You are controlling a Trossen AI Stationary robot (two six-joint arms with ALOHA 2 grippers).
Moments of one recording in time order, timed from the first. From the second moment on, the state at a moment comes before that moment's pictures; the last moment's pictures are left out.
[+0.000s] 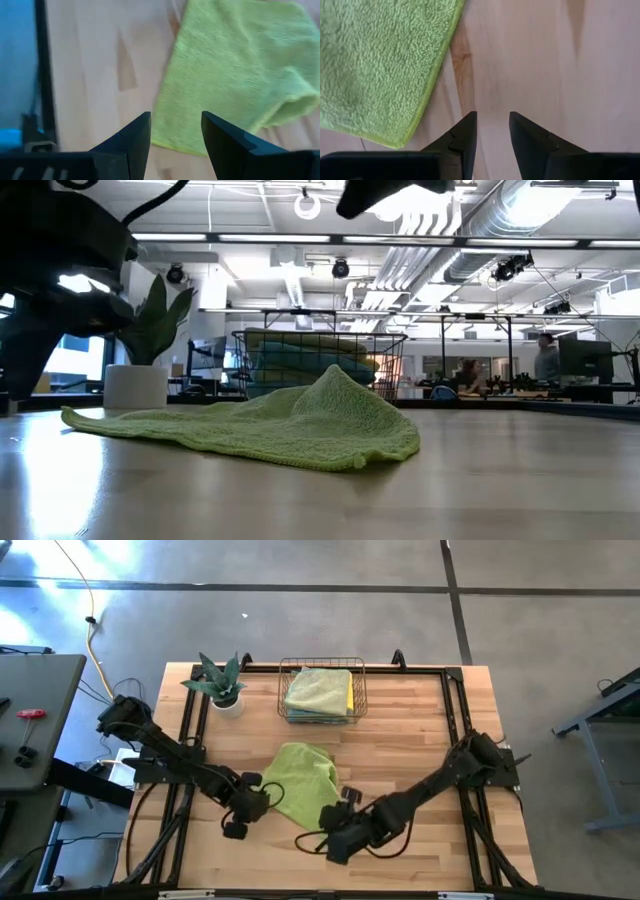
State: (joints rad) left arm -0.43 1.48 0.76 -0.58 0.02 -0.38; right arm 0.54 2.00 1.75 -0.83 0.39 0.68
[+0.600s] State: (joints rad) left arm -0.43 1.48 0.78 -0.56 -0.01 -0.08; right arm 0.56 2.03 1.75 -0.70 0.38 0.95
